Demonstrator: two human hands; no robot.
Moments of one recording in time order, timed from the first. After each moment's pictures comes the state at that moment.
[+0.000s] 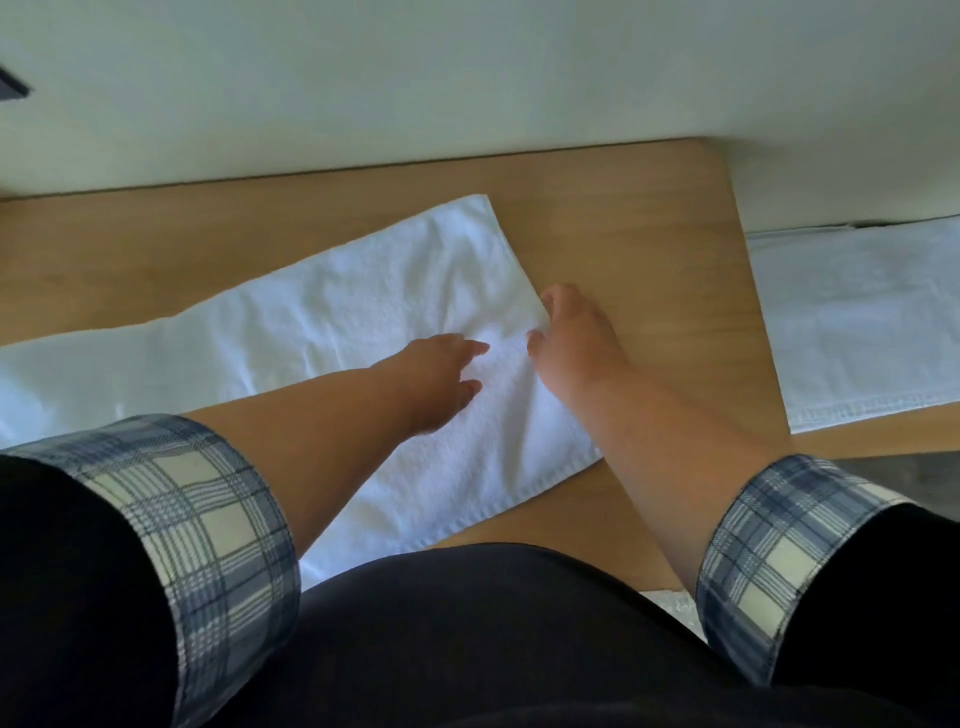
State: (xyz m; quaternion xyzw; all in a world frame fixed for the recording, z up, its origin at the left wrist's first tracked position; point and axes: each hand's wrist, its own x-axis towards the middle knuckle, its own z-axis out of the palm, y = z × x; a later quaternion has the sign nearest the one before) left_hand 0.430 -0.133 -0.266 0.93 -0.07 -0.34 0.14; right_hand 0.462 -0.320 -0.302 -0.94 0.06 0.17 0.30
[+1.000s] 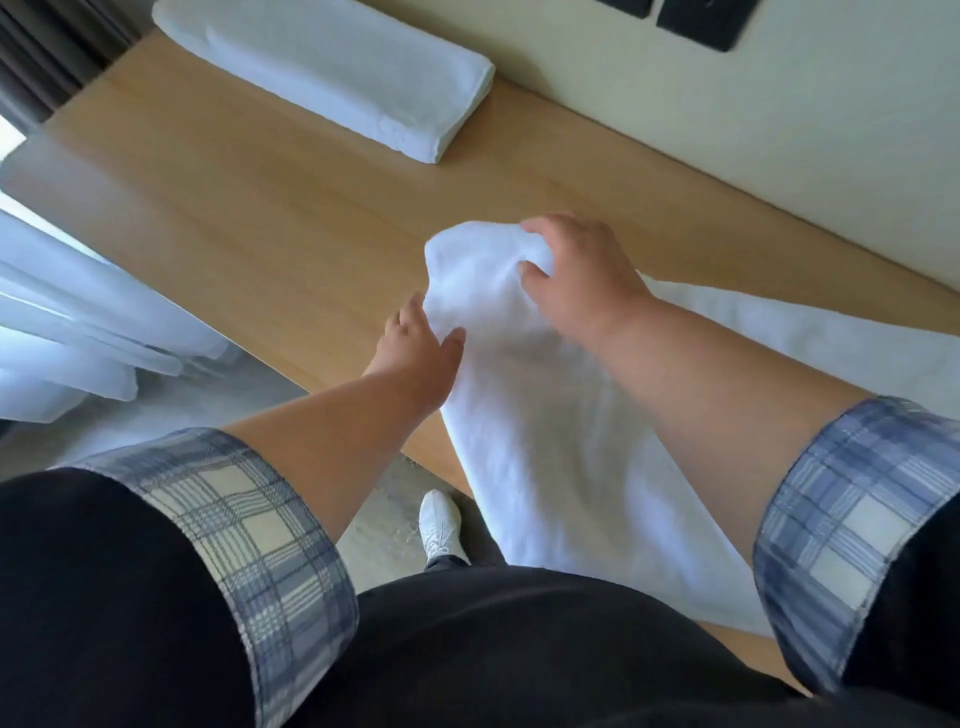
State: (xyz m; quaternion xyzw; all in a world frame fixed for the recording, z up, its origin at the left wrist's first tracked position) left_hand 0.217 0.298 -0.281 0.81 0.44 -0.08 0.37; right_hand 0.380 0.185 -0.236 -0.88 -0.38 0.13 0.24
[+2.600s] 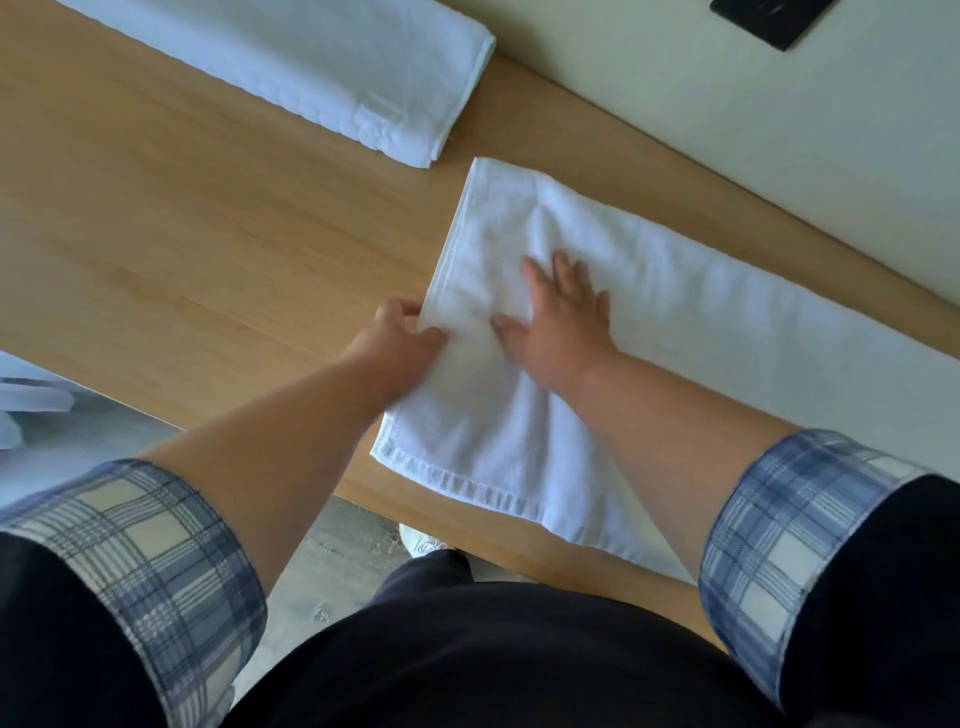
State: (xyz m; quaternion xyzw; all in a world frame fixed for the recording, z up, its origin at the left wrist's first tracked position) left_hand 0.258 0.427 -0.334 0.71 0.43 -0.14 0.55; right_hand 0.381 0.268 -0.323 -0.94 -0.24 0.22 0.06
